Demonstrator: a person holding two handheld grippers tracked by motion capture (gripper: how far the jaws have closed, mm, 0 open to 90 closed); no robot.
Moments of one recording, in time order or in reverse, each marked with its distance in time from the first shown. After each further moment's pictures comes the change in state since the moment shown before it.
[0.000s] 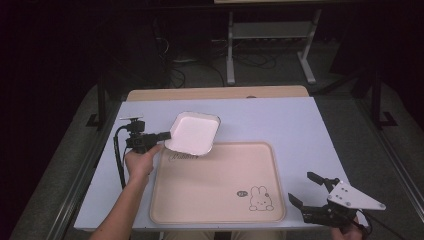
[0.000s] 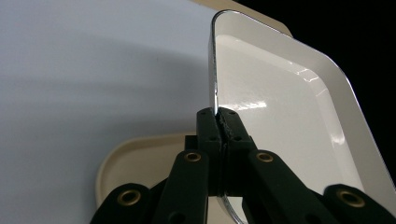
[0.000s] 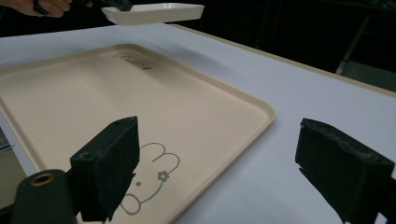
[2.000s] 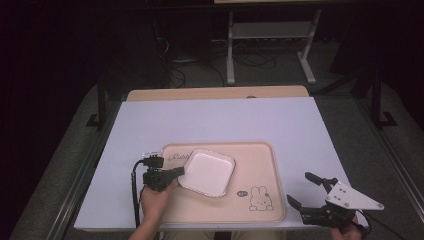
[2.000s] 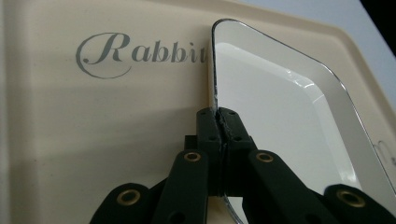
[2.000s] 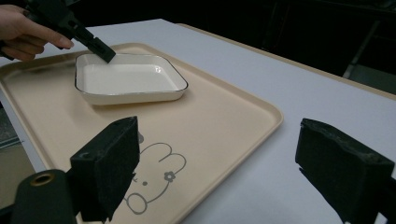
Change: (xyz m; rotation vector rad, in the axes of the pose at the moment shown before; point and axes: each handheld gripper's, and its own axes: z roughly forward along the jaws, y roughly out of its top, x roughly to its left) left arm -0.035 -0.099 0.011 0.107 0.091 0.057; right arm 0.002 0.002 0.001 0.001 0.025 -0.024
